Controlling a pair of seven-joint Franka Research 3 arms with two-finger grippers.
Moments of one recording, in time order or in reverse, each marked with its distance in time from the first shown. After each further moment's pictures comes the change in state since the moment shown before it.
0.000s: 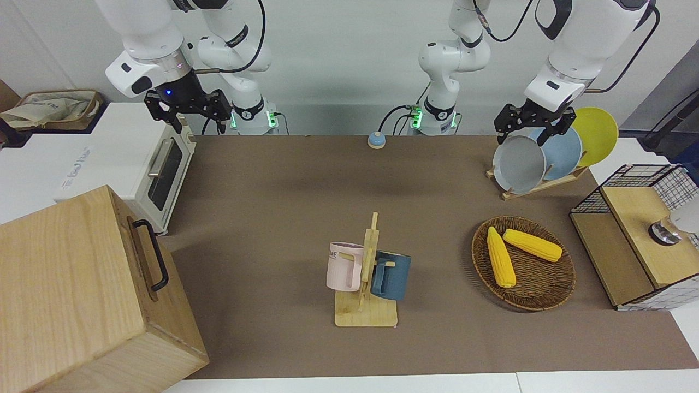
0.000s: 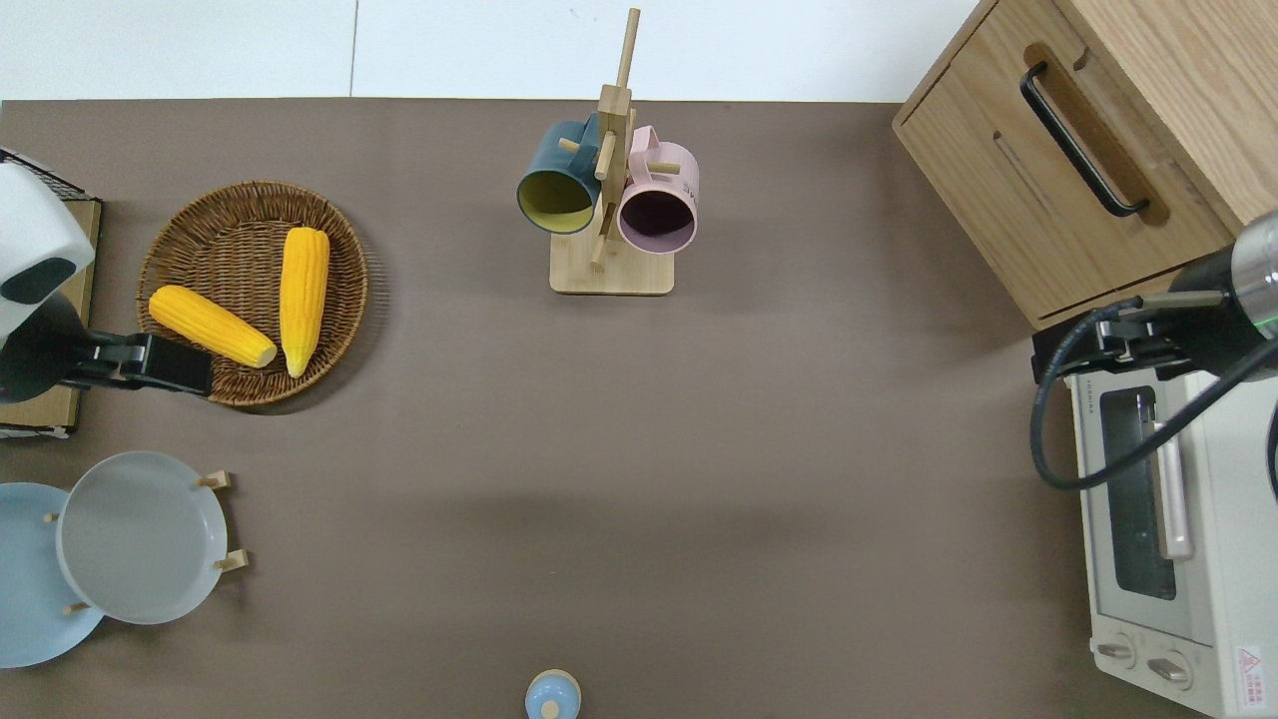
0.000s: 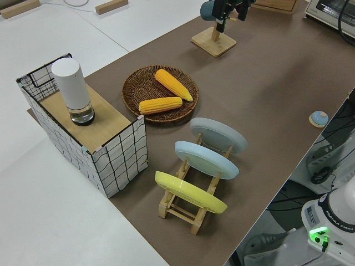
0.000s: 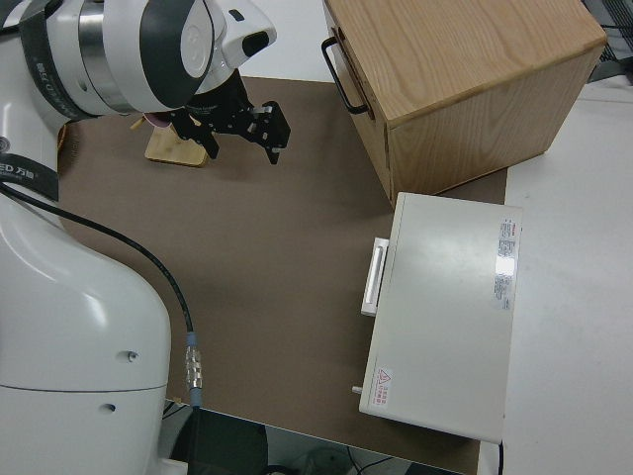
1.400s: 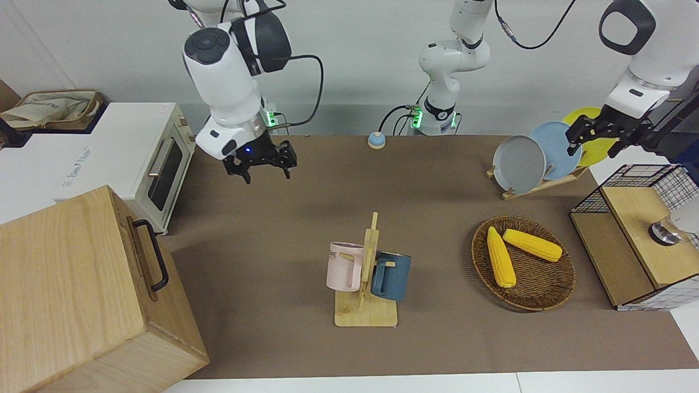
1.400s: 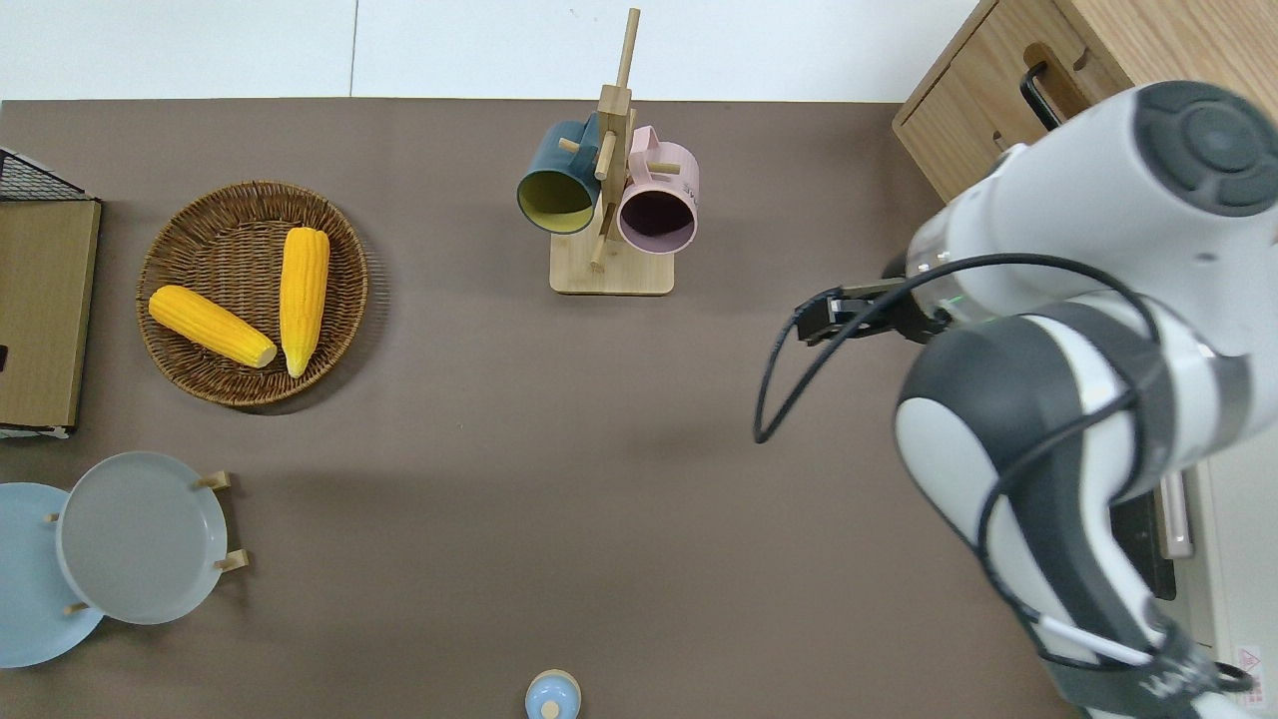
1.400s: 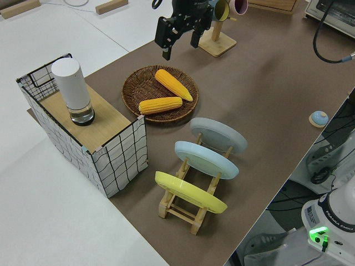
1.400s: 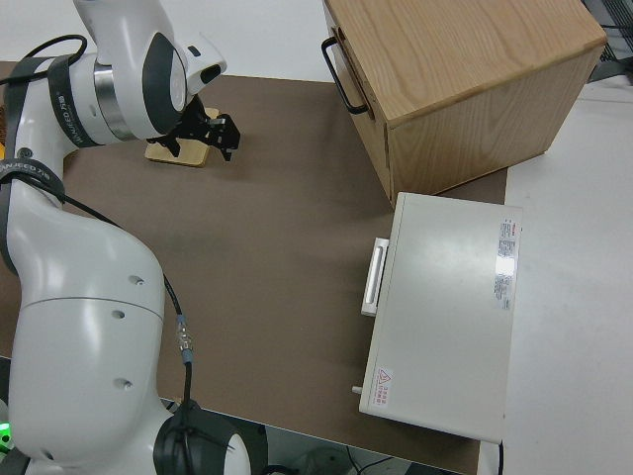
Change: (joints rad) left arm 0.090 0.067 0.224 0.010 0.009 0.175 0.364; right arm 0.187 0.129 0.014 -0.172 0.058 0.406 0.122
